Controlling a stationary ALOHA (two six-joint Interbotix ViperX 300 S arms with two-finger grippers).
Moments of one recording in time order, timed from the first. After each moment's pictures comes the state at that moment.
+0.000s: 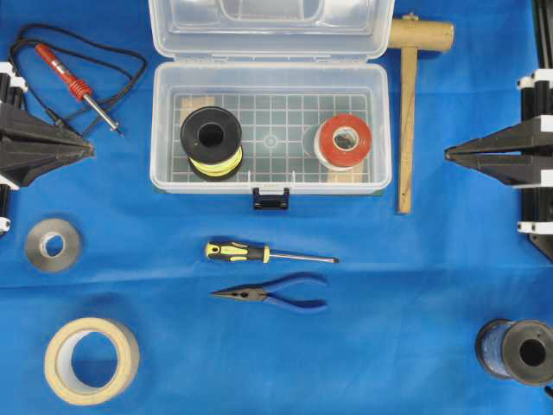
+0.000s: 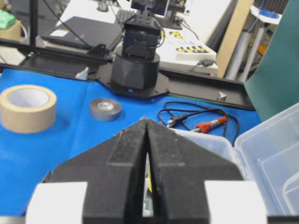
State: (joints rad) left arm 0.00 -0.97 1.18 0.00 -0.29 0.00; right arm 0.00 -0.96 1.19 0.00 -0.29 0.00
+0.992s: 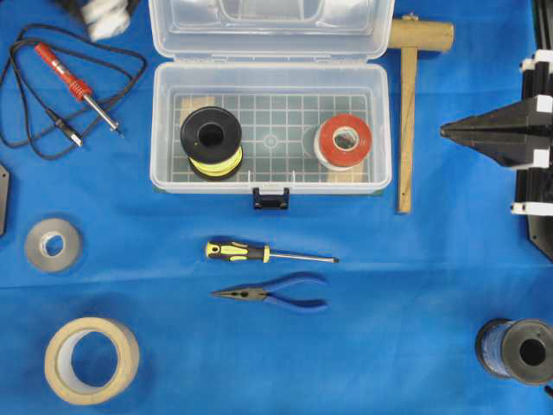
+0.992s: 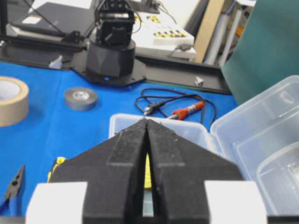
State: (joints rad) left arm 0.54 -0.46 0.66 -0.04 -0.08 0.10; right arm -0.08 -0.95 1.15 0.00 -0.22 0.00
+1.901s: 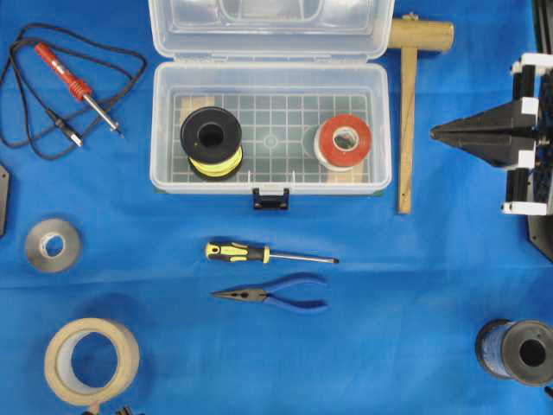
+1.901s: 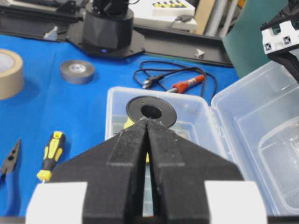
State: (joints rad) left arm 0.66 0.05 0.23 -0.03 0.45 0.22; right arm -0.10 -0.92 1.16 0.00 -0.18 -0.01
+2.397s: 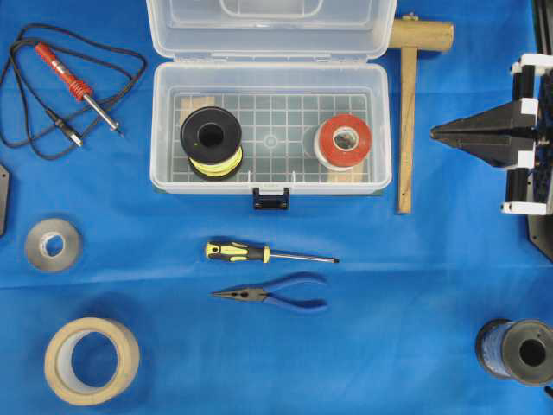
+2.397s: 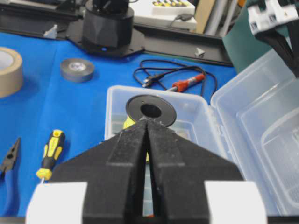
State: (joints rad) left arm 0.59 -0.04 0.23 -0.03 0.58 0.19; right arm -0.10 -0.92 1.16 -0.01 -0.17 -0.01
